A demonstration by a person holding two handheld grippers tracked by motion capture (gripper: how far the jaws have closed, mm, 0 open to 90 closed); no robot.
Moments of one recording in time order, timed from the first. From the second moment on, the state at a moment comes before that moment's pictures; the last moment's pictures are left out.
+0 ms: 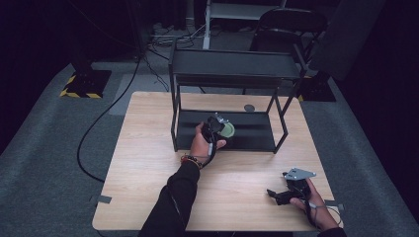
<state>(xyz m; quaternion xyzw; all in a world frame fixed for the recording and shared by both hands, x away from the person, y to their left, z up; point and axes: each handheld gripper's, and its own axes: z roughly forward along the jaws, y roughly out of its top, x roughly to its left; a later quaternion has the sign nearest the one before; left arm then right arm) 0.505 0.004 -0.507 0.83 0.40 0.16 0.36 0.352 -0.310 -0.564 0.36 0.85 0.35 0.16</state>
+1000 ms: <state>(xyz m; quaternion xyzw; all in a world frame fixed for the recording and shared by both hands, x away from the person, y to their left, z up) 0.506 0.000 -0.507 0.83 0.41 0.15 0.35 0.352 -0.310 -0.564 0.36 0.85 0.35 0.16</state>
